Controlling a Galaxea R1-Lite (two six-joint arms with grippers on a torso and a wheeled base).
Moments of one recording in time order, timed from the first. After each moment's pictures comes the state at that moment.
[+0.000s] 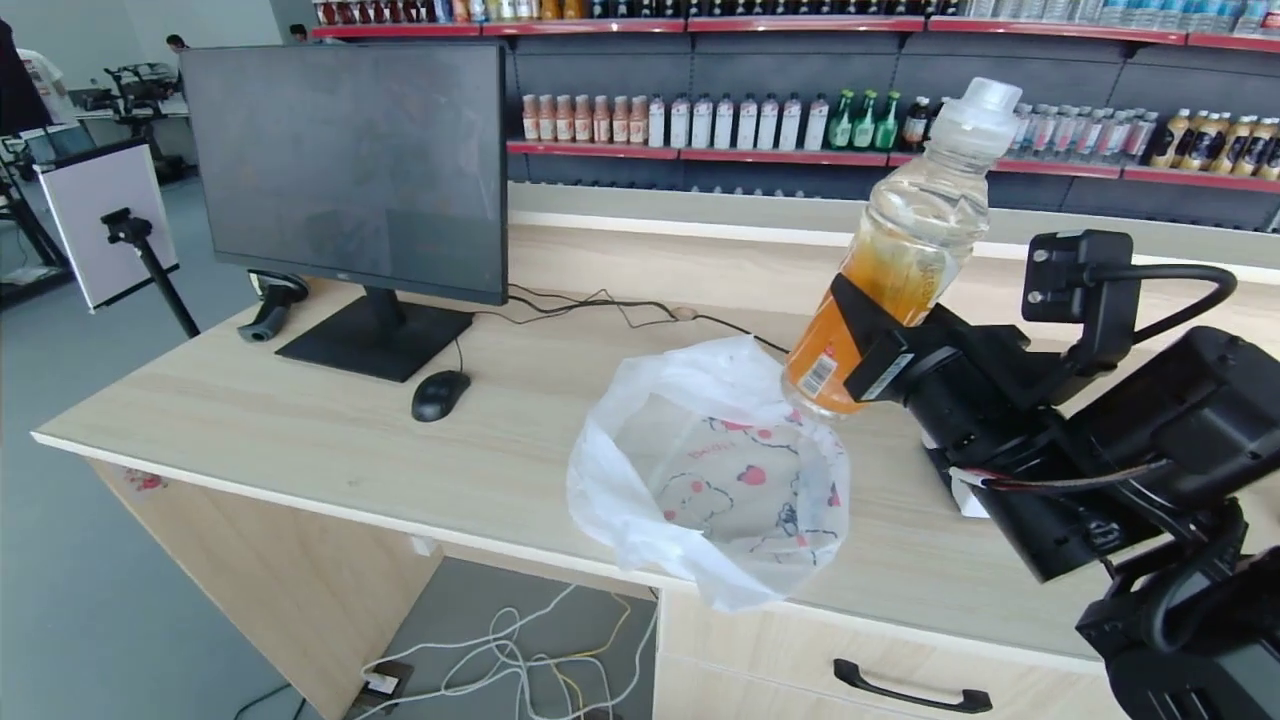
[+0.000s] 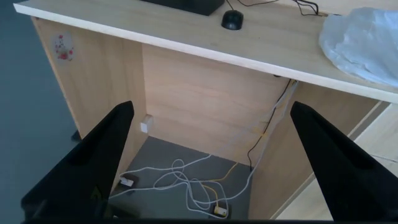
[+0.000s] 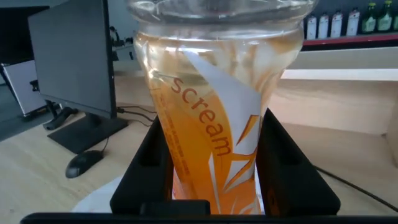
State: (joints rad) left arm 0.00 0.00 0.00 0.00 0.01 -0.03; right arm 0.61 1.77 -0.61 -1.57 -0.31 0.00
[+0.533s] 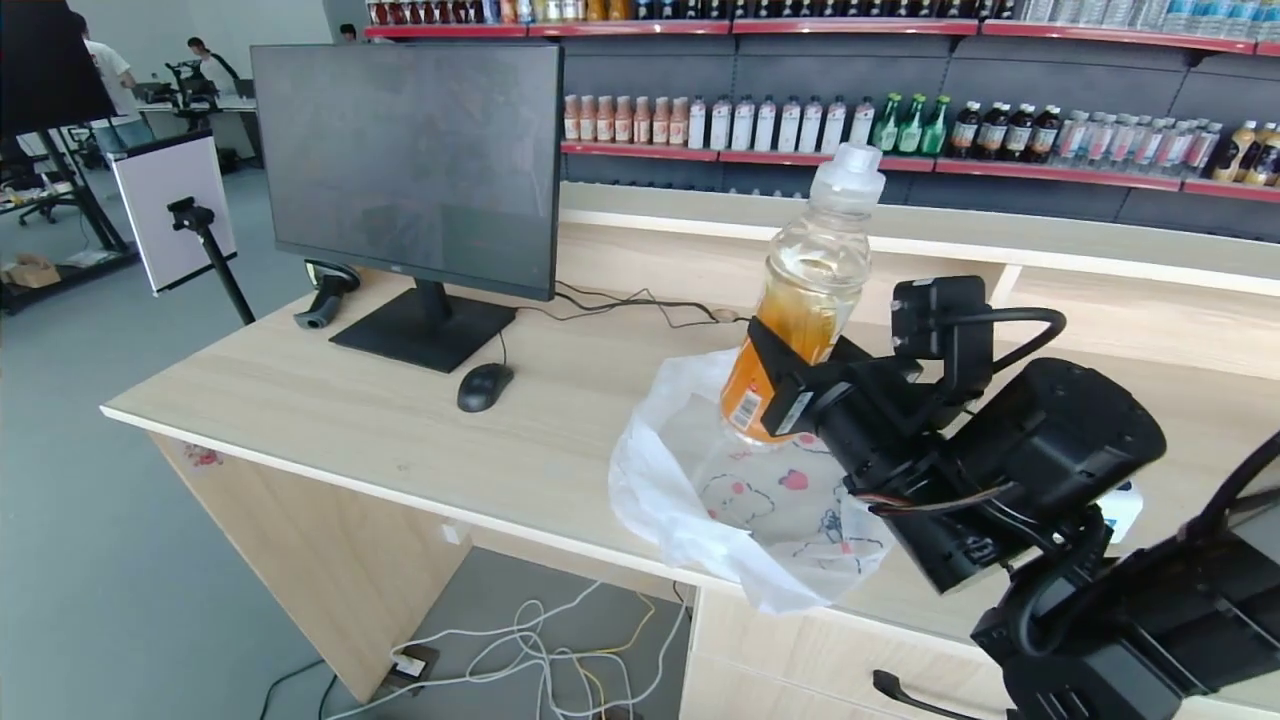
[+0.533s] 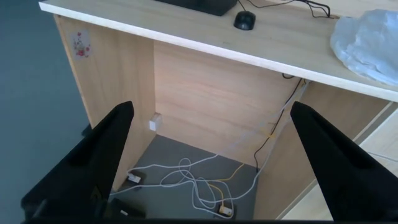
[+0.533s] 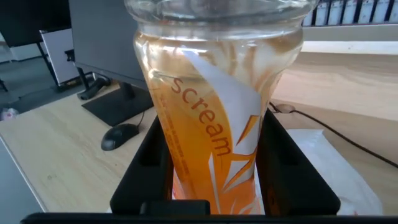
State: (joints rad) left arm 0.00 0.00 0.00 0.00 0.01 -0.04; right arm 0.68 1.92 -0.69 -1.57 -0.31 -0.02
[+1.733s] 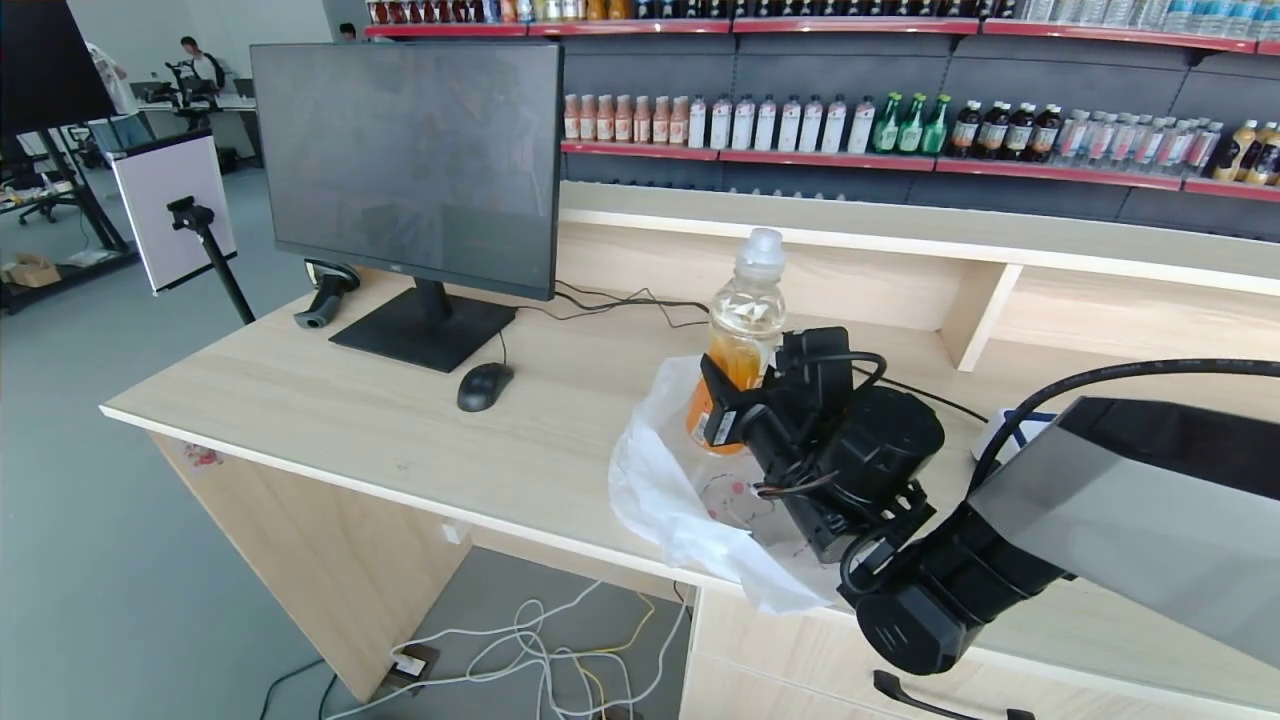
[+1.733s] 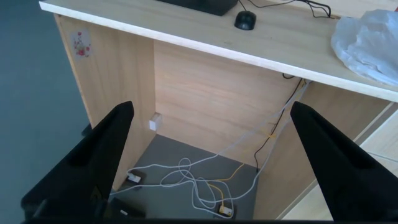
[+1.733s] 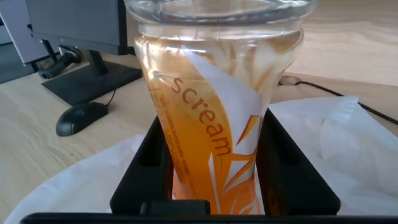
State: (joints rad) left arm 0.00 0.00 0.00 0.00 0.01 -0.04; right arm 0.63 2.22 -0.92 -1.57 -0.30 0.00
